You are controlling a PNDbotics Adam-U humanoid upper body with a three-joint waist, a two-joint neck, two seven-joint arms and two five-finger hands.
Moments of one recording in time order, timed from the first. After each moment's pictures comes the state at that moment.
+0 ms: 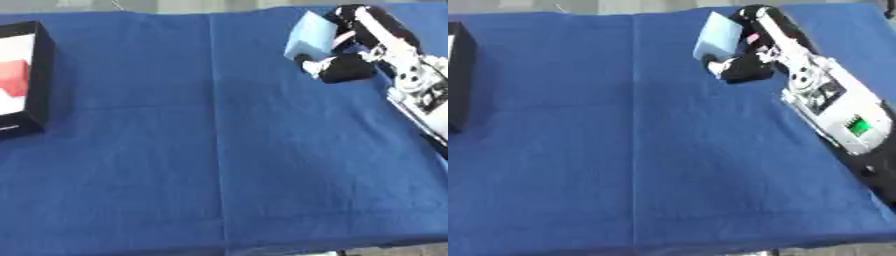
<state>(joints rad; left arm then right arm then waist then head) -0.78 0.75 -0.22 -1.92 -0.05 0.37 0.02 -0.48 -0.78 0.31 -1.98 0.01 0.66 -0.16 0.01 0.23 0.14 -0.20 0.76</state>
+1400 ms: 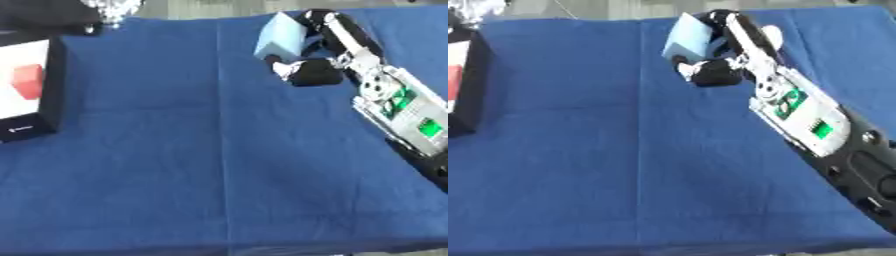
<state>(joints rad) -1.05 0.63 -0.52 -1.89 -0.22 0.36 -0.38 -0.54 -0.69 0.41 -1.91 -0.09 0.52 -0.33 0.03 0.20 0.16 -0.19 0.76</state>
